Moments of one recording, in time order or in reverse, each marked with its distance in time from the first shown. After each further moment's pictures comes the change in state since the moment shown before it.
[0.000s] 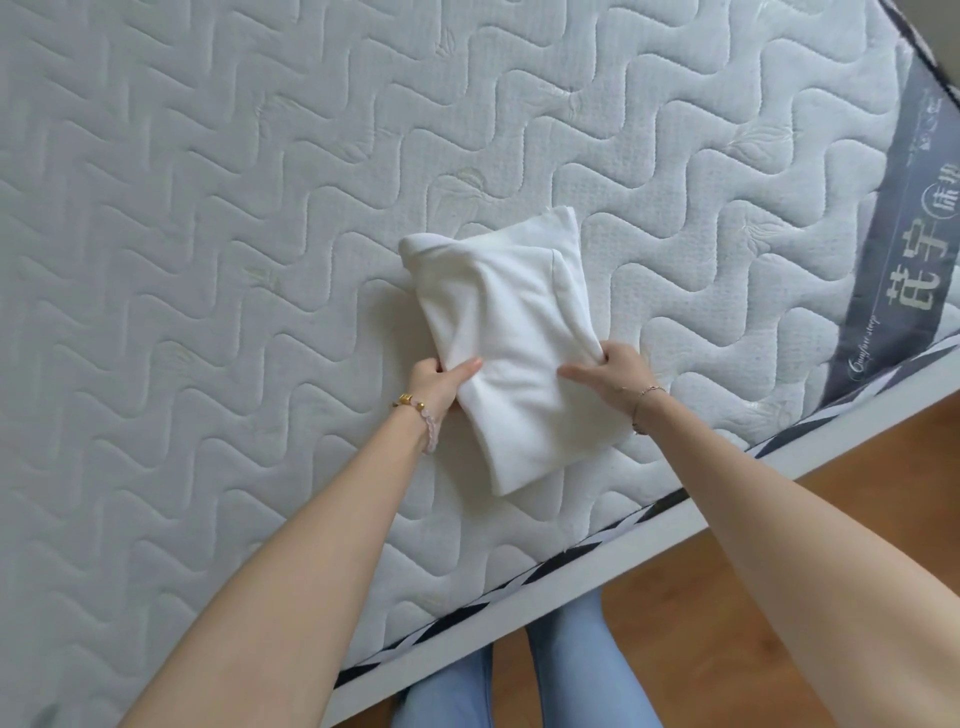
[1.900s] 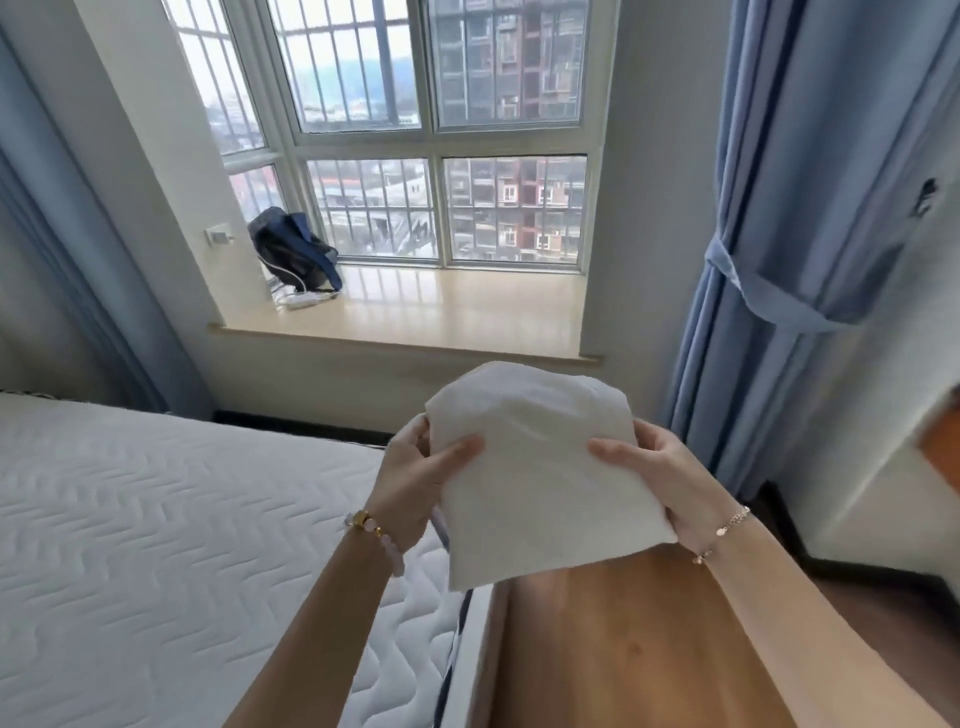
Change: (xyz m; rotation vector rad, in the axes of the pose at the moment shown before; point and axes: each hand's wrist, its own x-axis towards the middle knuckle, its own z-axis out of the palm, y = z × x) left_hand -0.512 0.111 0.151 0.245 -1.094 0.847; right_hand -0.579 0.052 -0.211 1.015 0.696 -0.573
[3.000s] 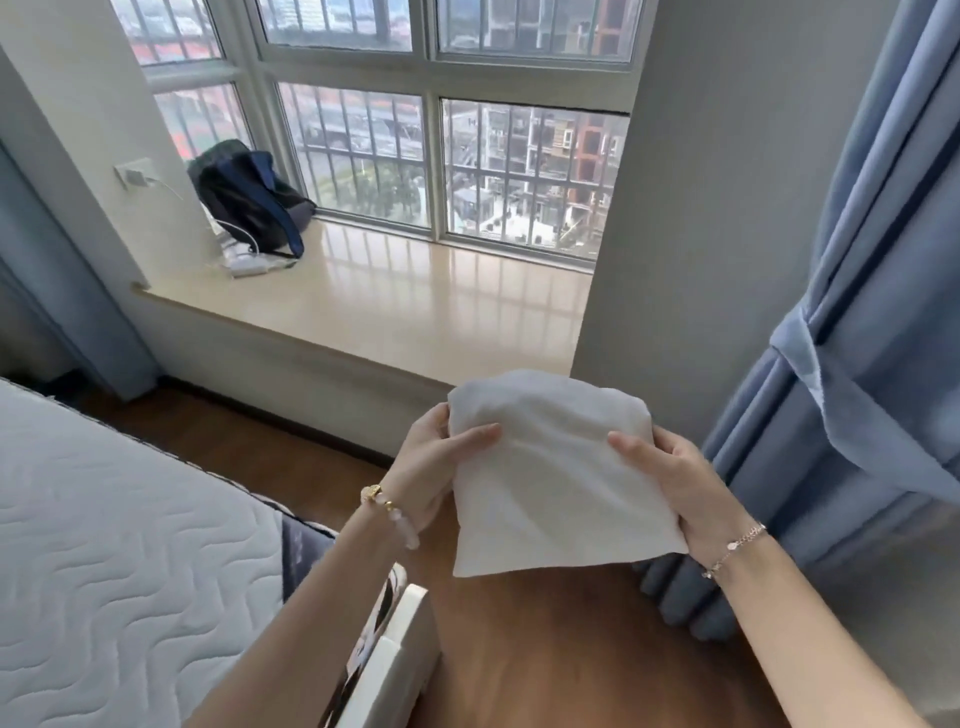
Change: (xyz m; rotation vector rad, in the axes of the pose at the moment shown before) left_hand 0.411 -0.070 0.176 -0.092 0.022 -0.165; right_hand 0.392 -0.074 -0.242 0.013 -0.008 0.115
